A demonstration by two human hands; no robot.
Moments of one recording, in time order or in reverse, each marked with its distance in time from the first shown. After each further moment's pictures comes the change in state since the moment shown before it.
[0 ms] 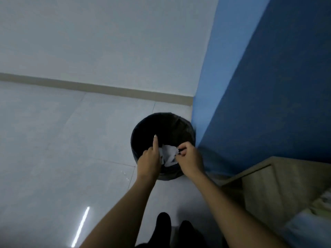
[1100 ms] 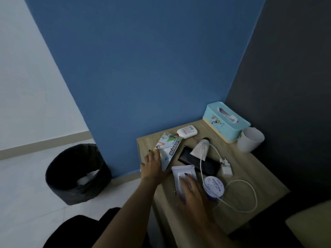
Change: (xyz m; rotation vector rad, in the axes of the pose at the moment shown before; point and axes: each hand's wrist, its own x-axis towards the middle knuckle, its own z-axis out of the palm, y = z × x) left_hand -0.226 0.301 -0.039 -0.036 -0.162 0.552; right_hand -0.340 0.183 -0.220 -0.484 0.491 -0.046
